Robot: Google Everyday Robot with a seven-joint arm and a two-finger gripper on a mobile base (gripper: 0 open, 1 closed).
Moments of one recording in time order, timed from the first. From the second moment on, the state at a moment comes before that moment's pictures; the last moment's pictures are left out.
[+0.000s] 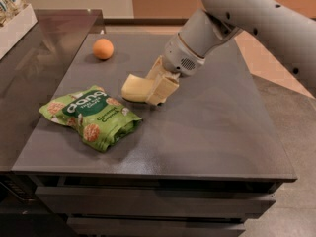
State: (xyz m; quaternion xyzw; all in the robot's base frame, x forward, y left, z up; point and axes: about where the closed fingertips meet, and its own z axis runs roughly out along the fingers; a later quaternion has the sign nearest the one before) arm 0.550 0.008 0.878 -0.69 0.65 0.22 0.23
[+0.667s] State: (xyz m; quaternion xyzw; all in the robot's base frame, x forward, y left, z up) arm 0.549 0.011 0.877 -0.69 0.65 0.22 0.23
